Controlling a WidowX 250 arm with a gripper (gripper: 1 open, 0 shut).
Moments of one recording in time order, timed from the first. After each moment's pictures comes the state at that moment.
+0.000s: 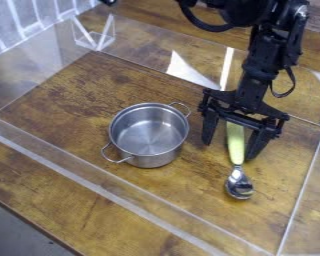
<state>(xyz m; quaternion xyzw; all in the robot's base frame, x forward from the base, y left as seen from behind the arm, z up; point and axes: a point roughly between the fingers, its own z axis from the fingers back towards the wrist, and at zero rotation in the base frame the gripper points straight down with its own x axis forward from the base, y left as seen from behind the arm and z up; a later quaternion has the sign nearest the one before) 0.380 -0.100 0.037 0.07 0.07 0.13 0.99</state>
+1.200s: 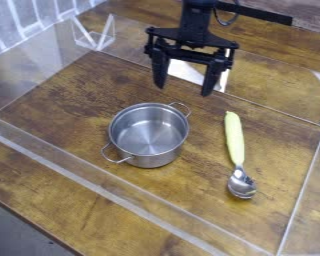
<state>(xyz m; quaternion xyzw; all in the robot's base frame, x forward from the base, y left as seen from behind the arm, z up) 0.376 -0.022 0.106 0.04 0.00 0.17 0.98</state>
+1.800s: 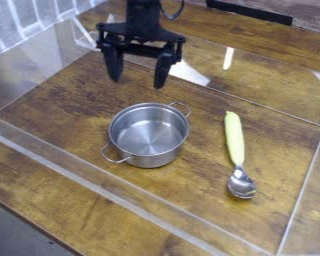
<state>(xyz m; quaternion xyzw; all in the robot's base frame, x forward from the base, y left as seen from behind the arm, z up) 0.358 0.030 0.103 0.05 -0.04 0.17 0.98</state>
